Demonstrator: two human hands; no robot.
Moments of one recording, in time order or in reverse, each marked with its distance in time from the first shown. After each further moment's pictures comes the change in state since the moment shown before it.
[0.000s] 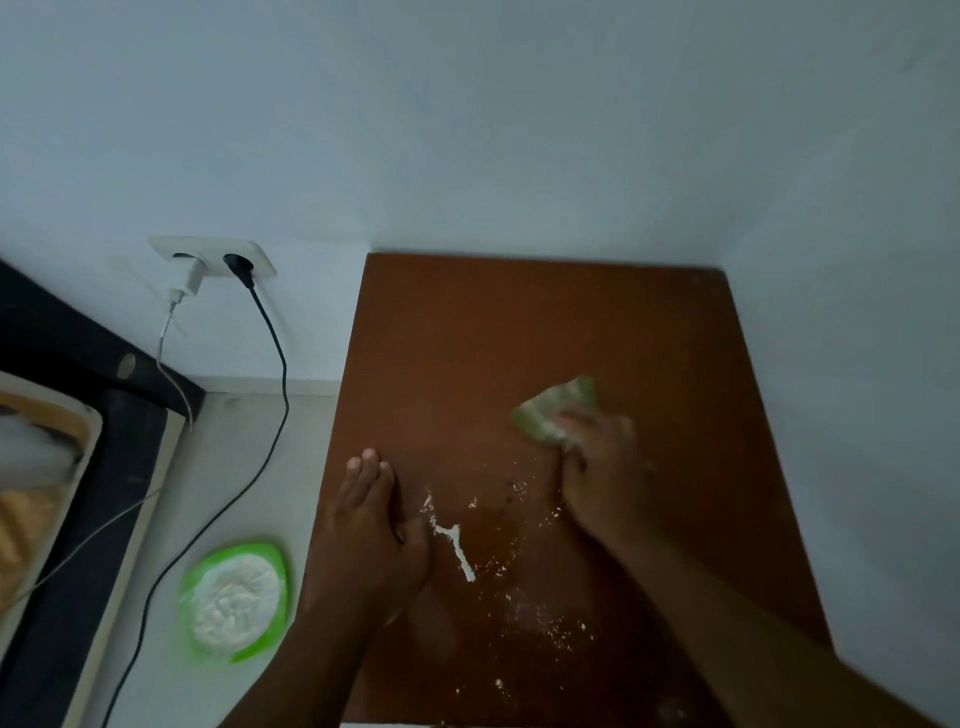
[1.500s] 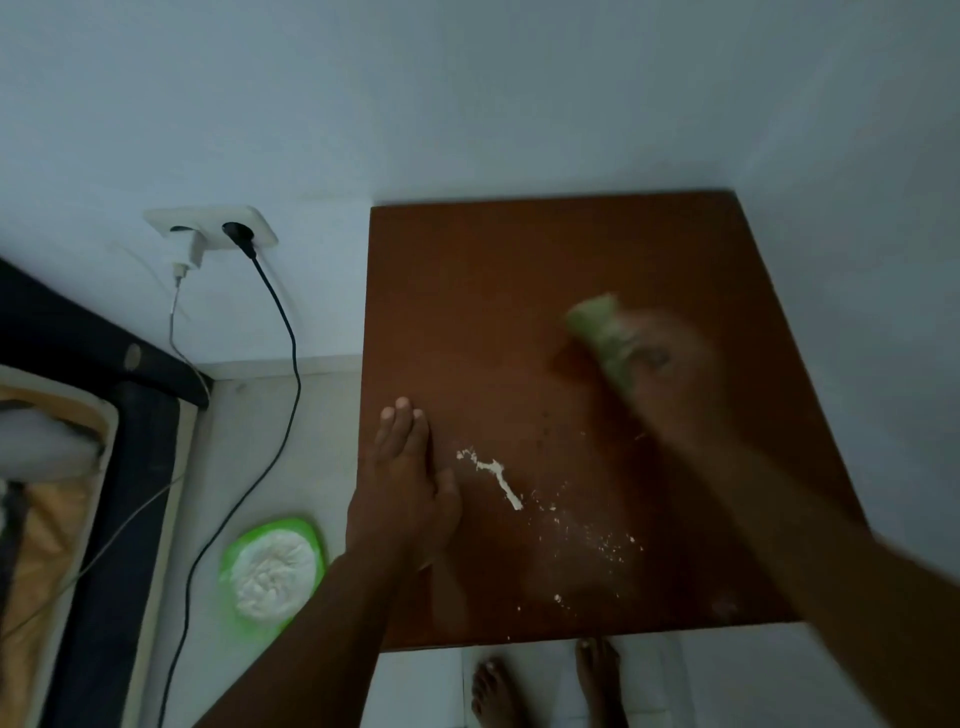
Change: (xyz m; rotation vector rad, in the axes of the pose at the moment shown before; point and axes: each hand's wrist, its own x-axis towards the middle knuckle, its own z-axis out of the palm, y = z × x) left_hand -0.004 -0.019 -0.008 -0.031 -0.122 0.107; right_hand 0.001 -0.001 -0.034 0.124 0.170 0.023
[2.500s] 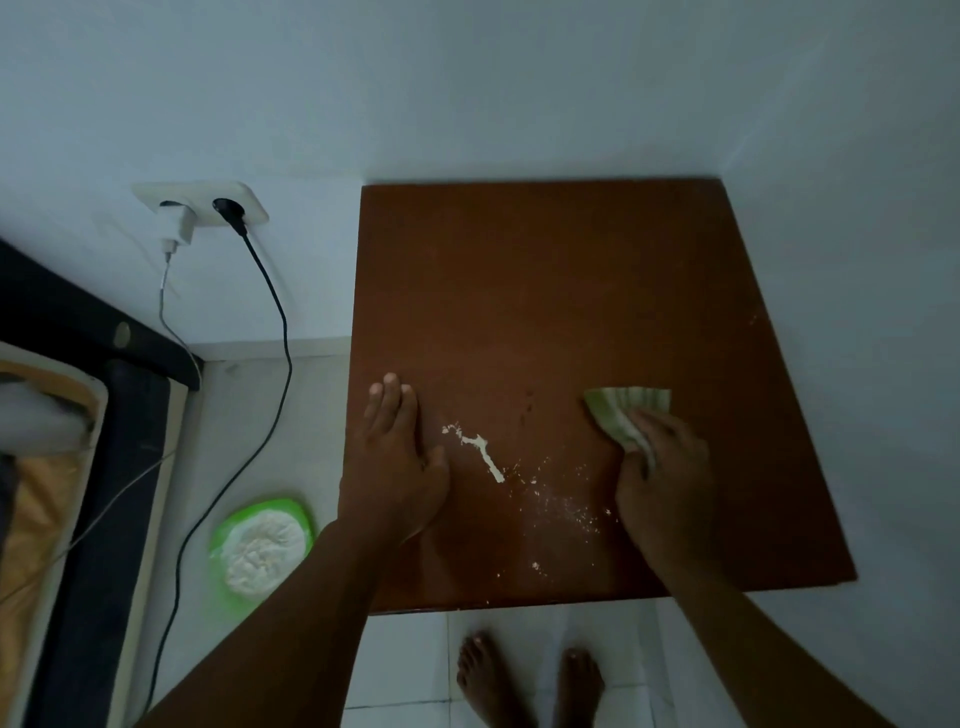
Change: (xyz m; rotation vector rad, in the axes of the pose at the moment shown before) left_hand 0.000 -0.007 0.010 0.035 0.027 0.040; right_hand -0.122 0.002 0.009 -0.179 0.043 0.275
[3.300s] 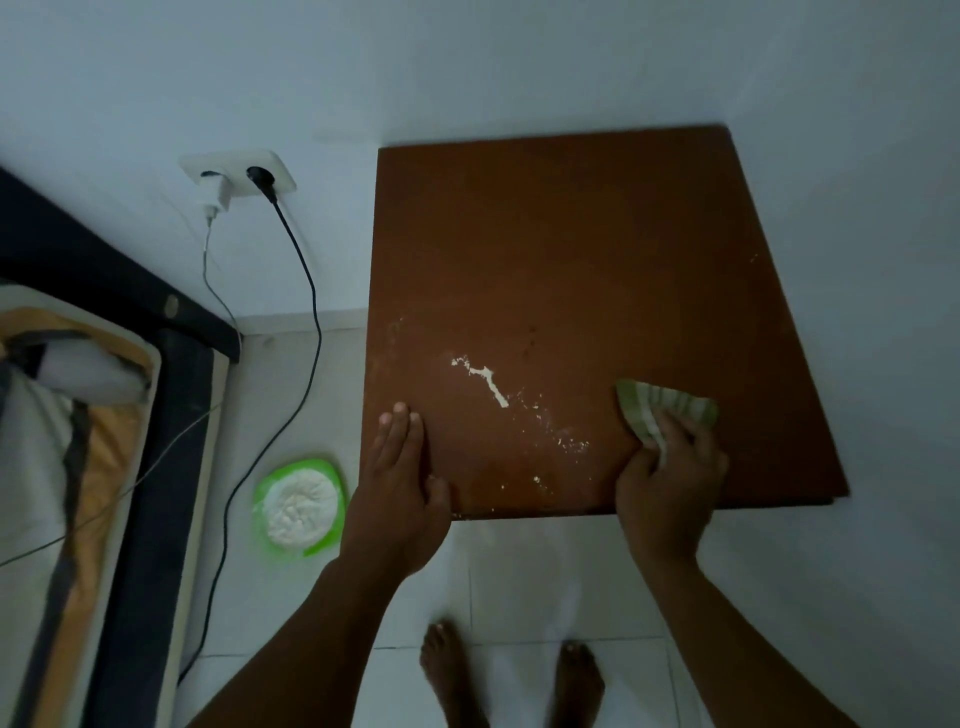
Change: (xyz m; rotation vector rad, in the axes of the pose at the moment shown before) left_hand -0.111 -0.009 0.012 0.003 -0.020 -0.007; right_hand -0.075 0.019 0.002 0.133 0.174 0.171
